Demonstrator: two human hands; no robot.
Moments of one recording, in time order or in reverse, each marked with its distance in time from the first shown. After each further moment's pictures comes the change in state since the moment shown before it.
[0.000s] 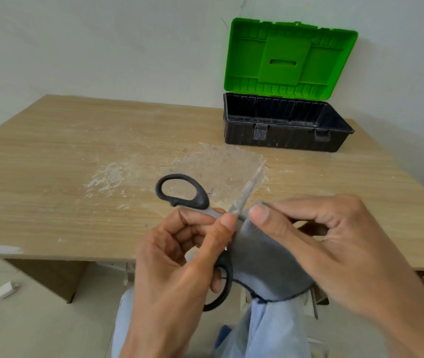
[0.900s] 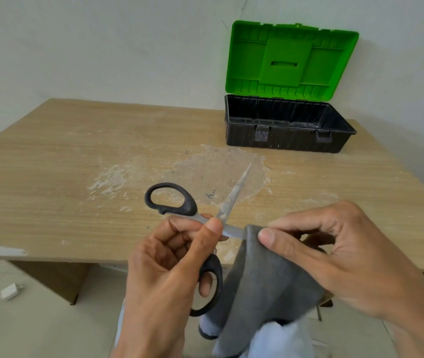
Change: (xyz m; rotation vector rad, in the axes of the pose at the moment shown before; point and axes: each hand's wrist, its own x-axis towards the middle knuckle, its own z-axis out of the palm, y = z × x) left_hand 0.000 -0.001 -0.005 -0.121 0.040 -0.083; right_hand -0.001 0.010 -0.009 0.072 -0.128 0.131
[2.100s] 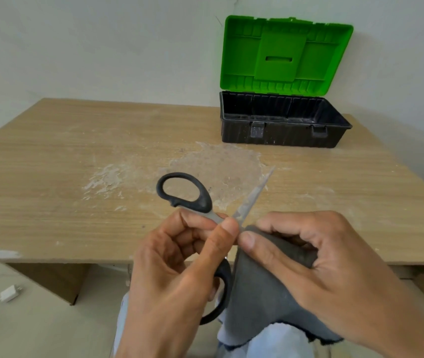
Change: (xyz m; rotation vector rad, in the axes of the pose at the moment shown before) left_hand -0.004 0.001 0.005 0.168 -0.100 0.068; right_hand -0.008 -0.003 0.014 -0.028 0.000 -0.087
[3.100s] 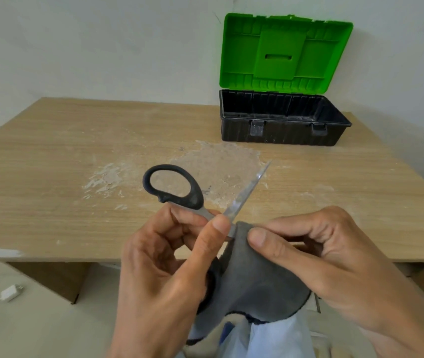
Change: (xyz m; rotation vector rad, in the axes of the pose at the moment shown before) left_hand -0.001 0.001 -0.007 0.131 -0.021 0.191; right_hand -0.001 0.002 -0.003 0.345 -0.031 0.166
